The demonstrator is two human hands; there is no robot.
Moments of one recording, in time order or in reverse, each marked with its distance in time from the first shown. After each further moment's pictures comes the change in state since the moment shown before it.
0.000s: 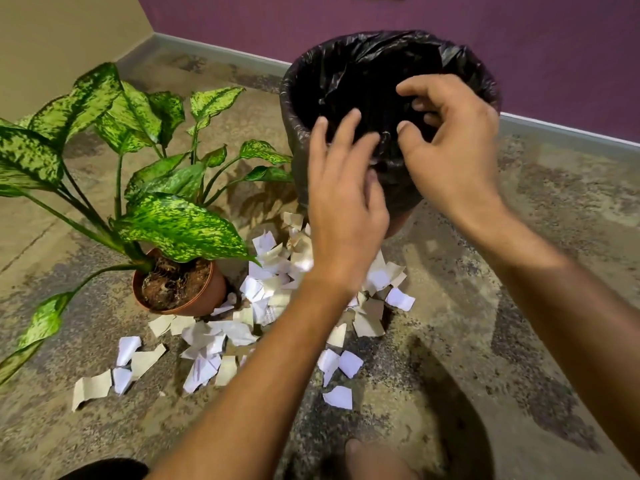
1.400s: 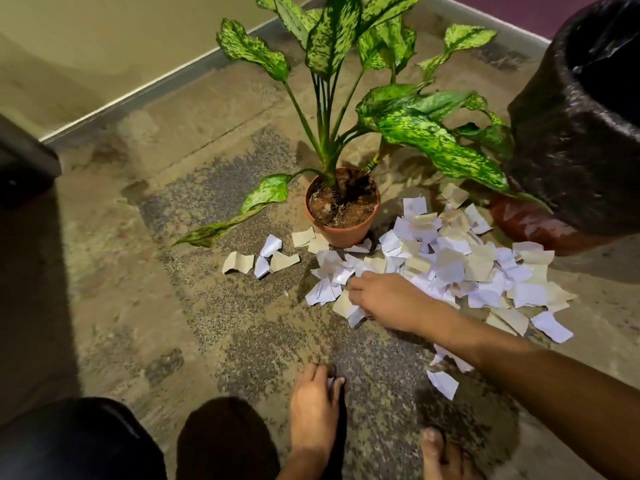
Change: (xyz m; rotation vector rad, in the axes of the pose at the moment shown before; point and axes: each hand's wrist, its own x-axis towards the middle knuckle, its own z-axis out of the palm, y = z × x) left_hand -0.345 -0.112 -0.134 0.489 -0.343 -1.064; right_hand -0.215 -0.032 0.214 -0.318 -1.337 -0.996
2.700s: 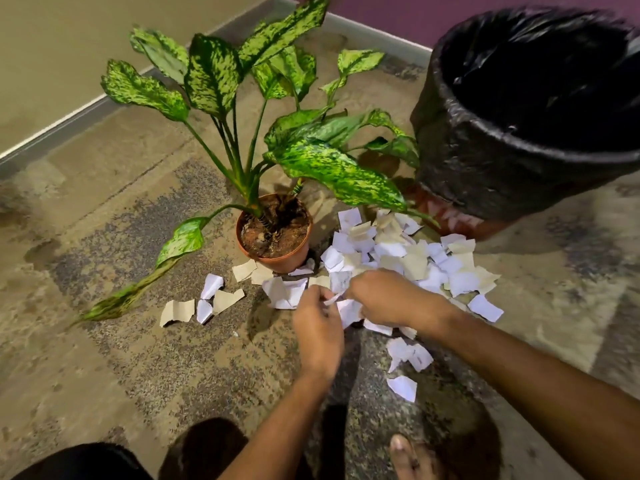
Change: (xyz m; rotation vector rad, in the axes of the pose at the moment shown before) left_hand 0.092 0.136 -0.025 -0.508 0.136 0.103; right_hand -0.054 0.030 -0.039 0.204 -0.074 0.385
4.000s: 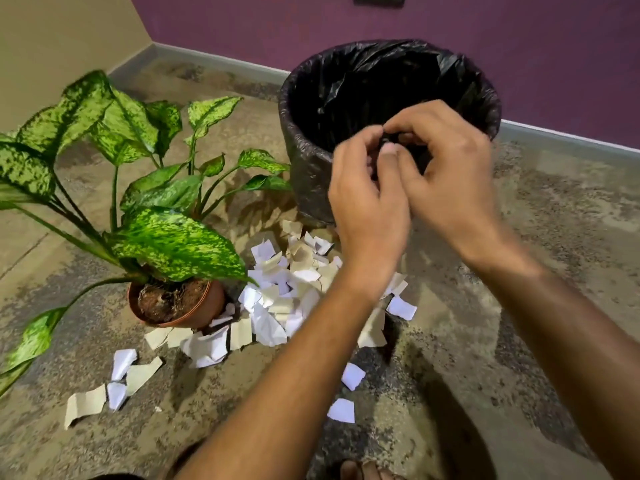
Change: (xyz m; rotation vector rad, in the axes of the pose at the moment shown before) left_hand -0.022 0.262 0.079 -0.557 -0.171 0.543; right_hand -0.146 0.108 -0.129 0.234 1.350 0.391
